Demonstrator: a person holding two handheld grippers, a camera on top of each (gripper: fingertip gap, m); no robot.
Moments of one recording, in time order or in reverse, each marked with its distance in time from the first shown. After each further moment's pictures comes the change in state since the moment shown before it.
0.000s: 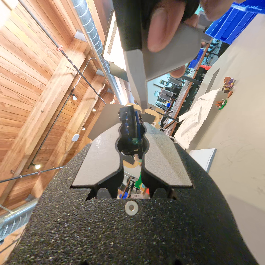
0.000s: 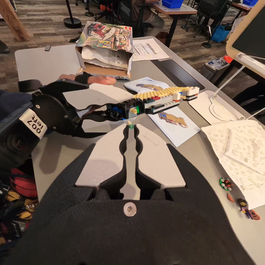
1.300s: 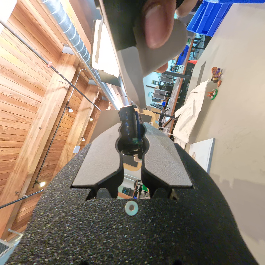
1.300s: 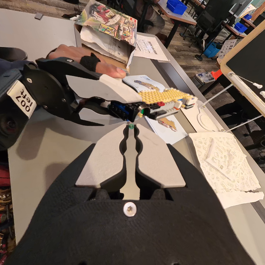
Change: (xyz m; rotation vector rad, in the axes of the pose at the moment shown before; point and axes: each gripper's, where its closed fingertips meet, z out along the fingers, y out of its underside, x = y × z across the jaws) left arm 0.006 0.000 -0.002 0.031 0.083 0.122; right arm -0.005 0.007 0.001 -0.028 0.035 -0.194
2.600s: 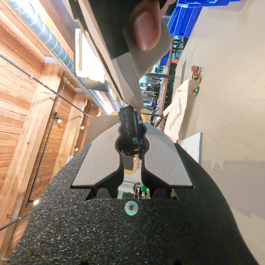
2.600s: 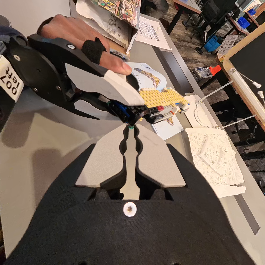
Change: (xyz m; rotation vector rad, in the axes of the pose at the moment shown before) left arm 0.019 -0.004 -0.001 0.028 0.116 0.065; right arm -0.002 0.016 0.004 -0.084 0.018 -0.087
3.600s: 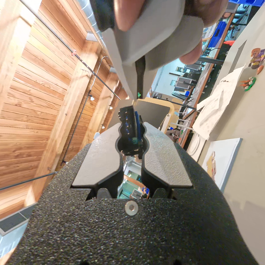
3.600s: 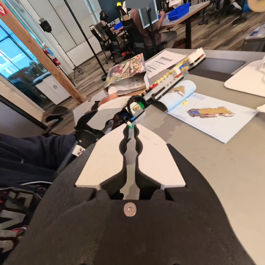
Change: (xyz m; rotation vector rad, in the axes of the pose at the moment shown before) left arm -0.028 0.021 -0.004 -0.123 -0.281 -0.034; right arm 0.008 -0.026 -0.008 0.300 -0.263 0.748
